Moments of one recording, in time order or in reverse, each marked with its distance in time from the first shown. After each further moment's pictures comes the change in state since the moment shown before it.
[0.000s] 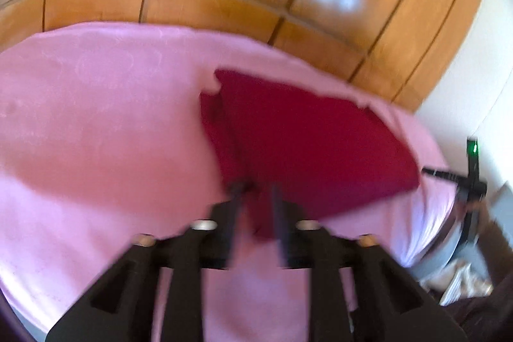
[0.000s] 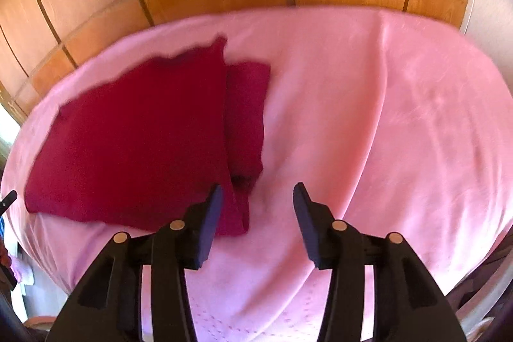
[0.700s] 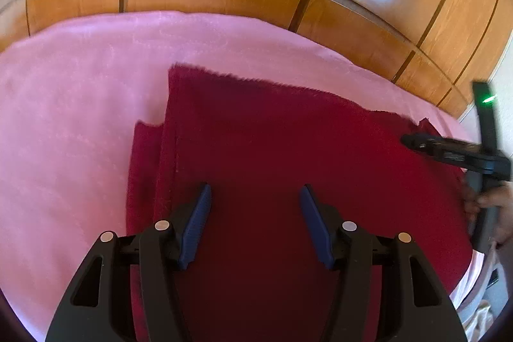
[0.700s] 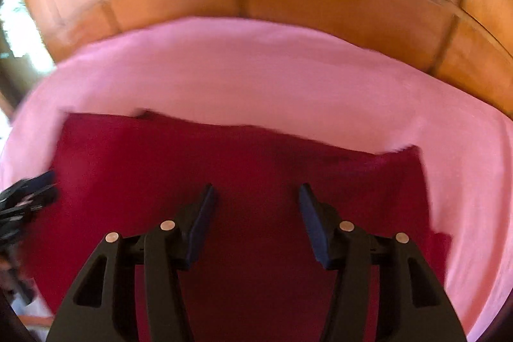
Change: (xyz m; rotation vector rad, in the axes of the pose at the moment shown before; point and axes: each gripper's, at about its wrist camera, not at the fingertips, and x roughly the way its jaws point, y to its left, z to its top) left arm 0.149 -0.022 0.050 -0.016 0.057 0.159; right arm 0.171 0.119 0.114 -0.273 0.092 0.062
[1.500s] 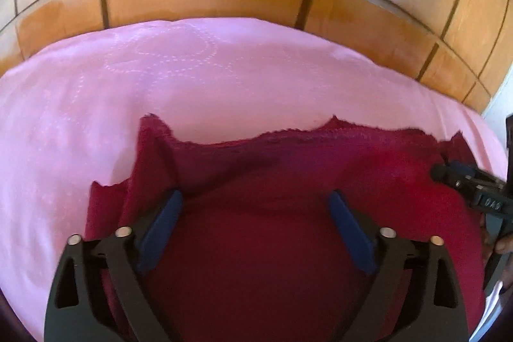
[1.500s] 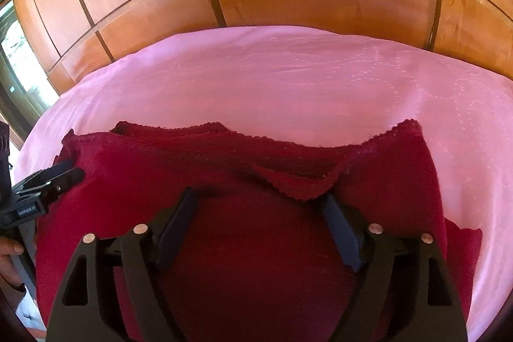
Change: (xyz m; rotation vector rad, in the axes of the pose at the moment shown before) left arm 0.059 -0.031 0.046 0.065 0.033 0.132; right arm 0.004 -0.018 -0.014 0.049 -0.100 0.155
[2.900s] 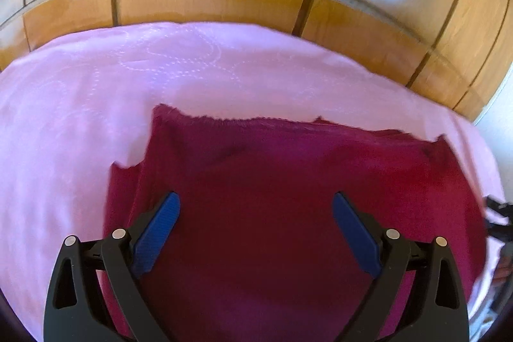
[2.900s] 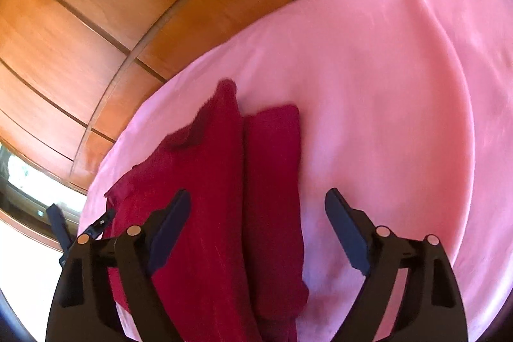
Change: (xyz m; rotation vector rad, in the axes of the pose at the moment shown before) left arm -0.047 0.007 -0.009 -0.064 -0.013 -0.052; right arm -0.114 -0.110 -0.091 0.551 -0.038 0.132
